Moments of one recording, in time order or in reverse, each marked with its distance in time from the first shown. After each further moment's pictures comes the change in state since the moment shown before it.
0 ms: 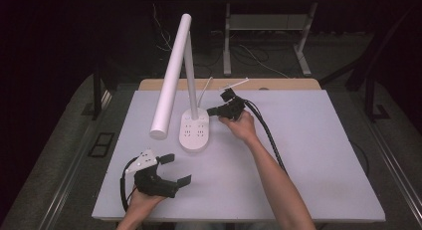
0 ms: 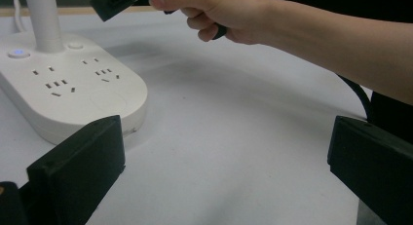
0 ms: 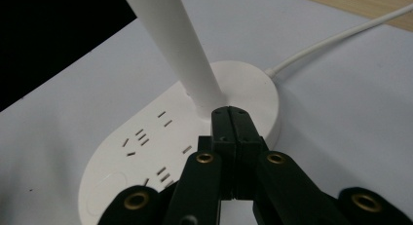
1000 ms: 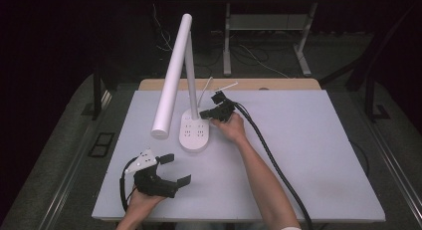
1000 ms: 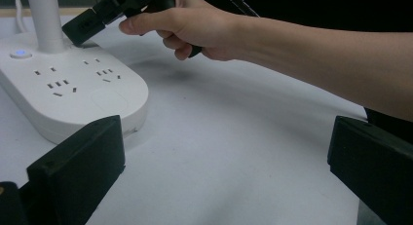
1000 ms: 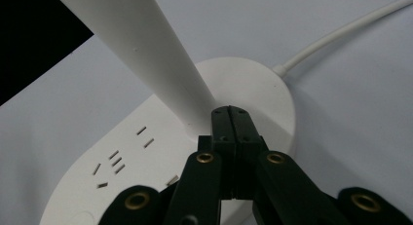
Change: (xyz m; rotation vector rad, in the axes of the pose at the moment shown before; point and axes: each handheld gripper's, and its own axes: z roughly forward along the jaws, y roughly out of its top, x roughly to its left) left arm 0.000 0.000 -0.001 0.000 0.005 0.002; right arm -0.007 -0.001 0.046 0.023 -0.002 0.038
